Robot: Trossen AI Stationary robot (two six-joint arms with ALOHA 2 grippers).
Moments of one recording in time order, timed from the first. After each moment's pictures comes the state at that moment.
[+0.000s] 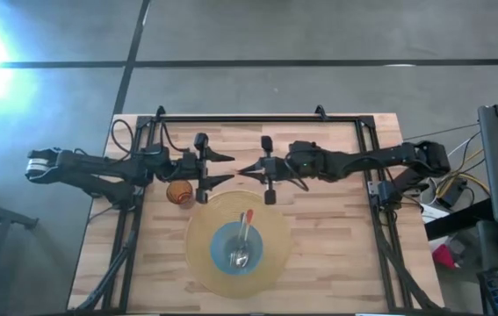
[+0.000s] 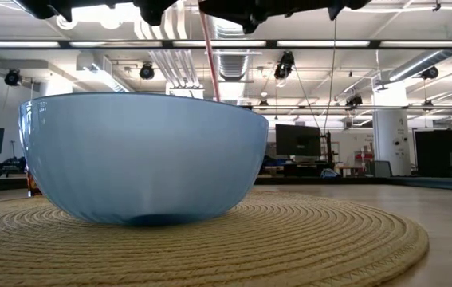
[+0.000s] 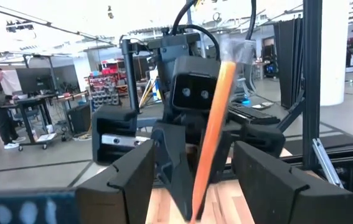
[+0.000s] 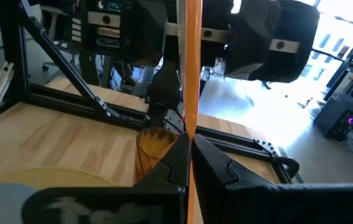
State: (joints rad) left arm 0.03 1.05 0.67 0.58 0.02 0.14; right arm -0.03 1.55 1.08 0.33 -0.05 -0.24
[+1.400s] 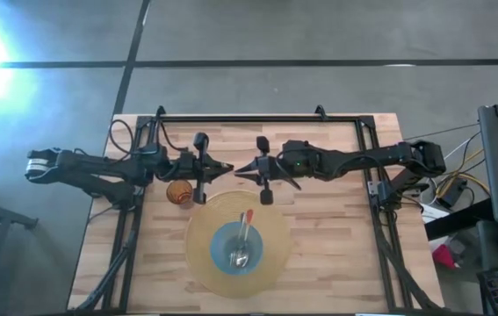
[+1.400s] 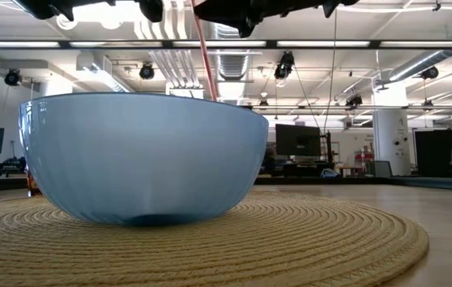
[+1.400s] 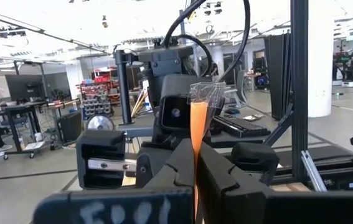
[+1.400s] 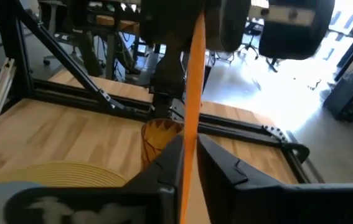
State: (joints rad) left arm 0.03 1.05 0.67 0.62 0.06 0.11; right arm -0.03 1.59 1.16 0.24 -0.05 -0.20
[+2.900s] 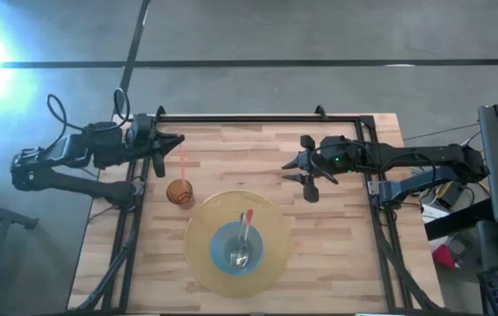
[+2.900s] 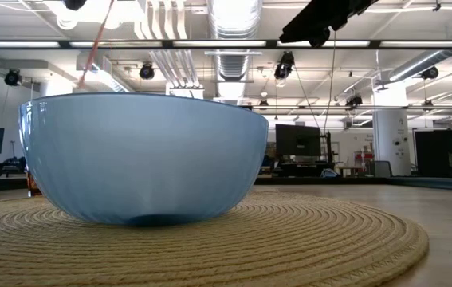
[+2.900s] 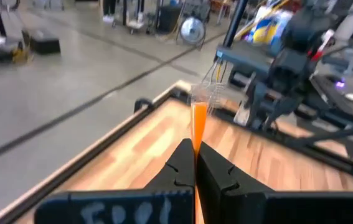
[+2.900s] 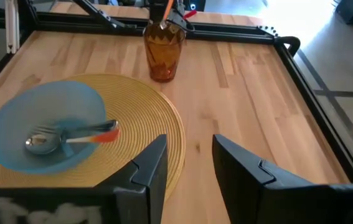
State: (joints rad) left arm 0.03 0.72 1.10 -0.58 -0.39 -0.30; right arm -0.06 1.16 0.96 -0.31 -0.02 -0.06
